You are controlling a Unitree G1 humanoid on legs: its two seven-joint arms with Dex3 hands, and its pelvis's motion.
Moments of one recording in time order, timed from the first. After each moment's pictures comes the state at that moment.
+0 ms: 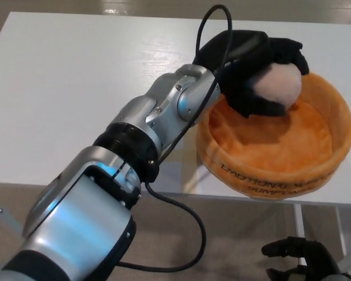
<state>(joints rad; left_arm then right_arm) -1.21 0.05 -0.48 1.14 0.56 -0.44 0.05 -0.40 -0.18 0.04 1.28 -0.19 -0.25 -0.06</state>
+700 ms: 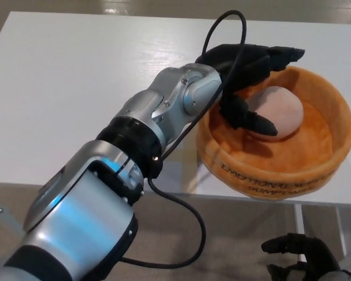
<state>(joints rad) -1.24 0.05 -0.52 1.12 0.57 -0.31 -0.15 -0.42 -0.18 0.03 1.28 -0.19 -0.24 -0.06</state>
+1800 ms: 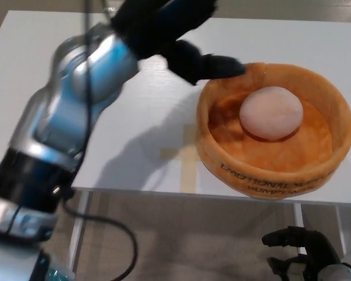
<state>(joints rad) -0.84 0.36 -0.20 0.15 0.30 -0.40 -0.31 -0.44 -0.18 0.03 1.28 -0.19 -0.24 -0.06</state>
